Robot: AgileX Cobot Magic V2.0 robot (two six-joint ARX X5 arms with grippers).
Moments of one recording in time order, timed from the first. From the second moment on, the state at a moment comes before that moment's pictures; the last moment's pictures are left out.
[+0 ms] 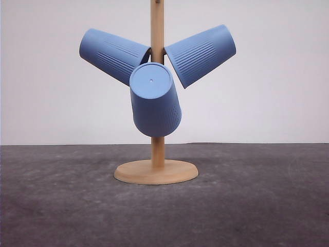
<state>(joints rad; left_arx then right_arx) -0.05 0.01 0.03 -0.15 0.00 -0.07 0.03 0.01 0.02 -0.17 0.02 0.01</state>
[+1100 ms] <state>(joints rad) -0.05 0.01 0.03 -0.15 0.00 -0.07 0.03 0.01 0.02 -0.17 0.02 0.01</state>
